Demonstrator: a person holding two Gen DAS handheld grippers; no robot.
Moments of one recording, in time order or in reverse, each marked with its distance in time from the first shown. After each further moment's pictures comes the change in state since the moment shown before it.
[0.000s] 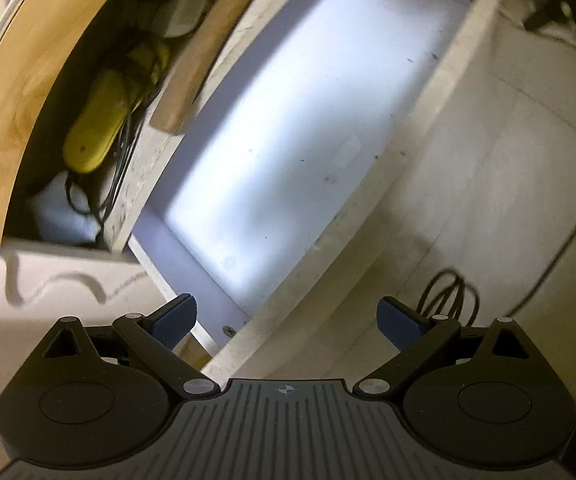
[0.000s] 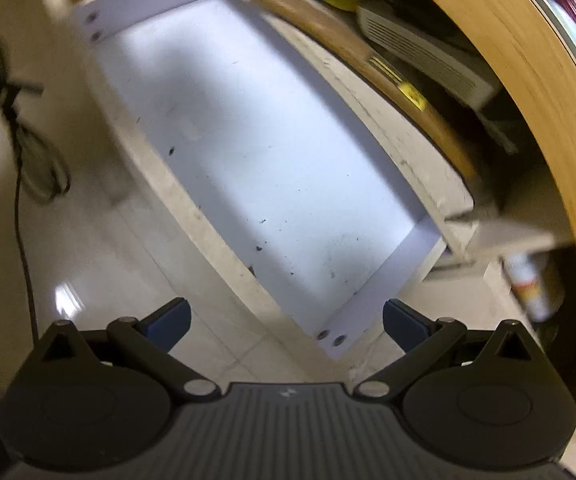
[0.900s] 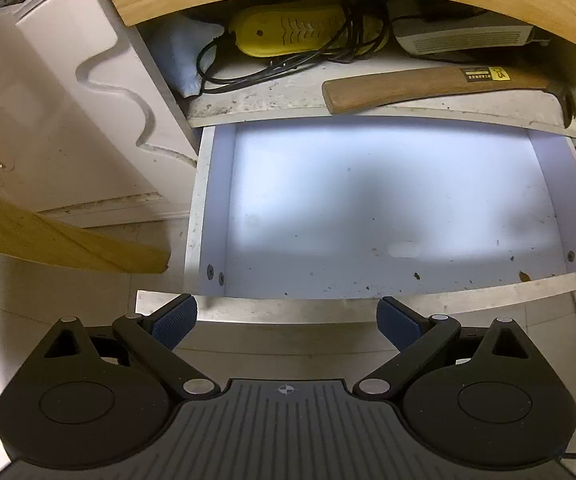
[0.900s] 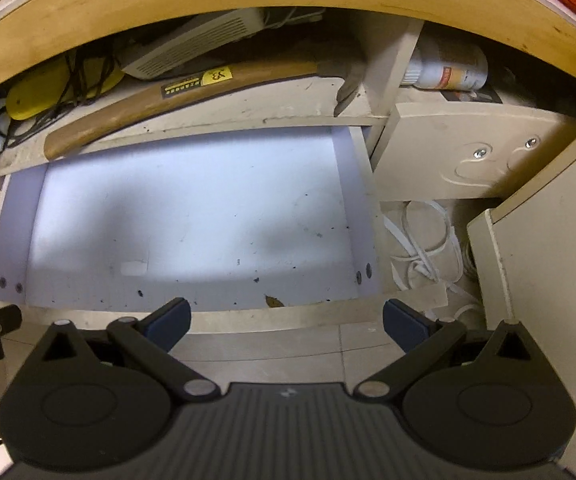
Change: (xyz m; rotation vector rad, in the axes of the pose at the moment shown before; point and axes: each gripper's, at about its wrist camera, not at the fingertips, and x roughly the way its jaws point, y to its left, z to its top) left arm -0.014 0.065 -0.011 -0.868 0.049 -0.141; right arm -0.013 -0.040 -0.014 0.898 0.013 0.020
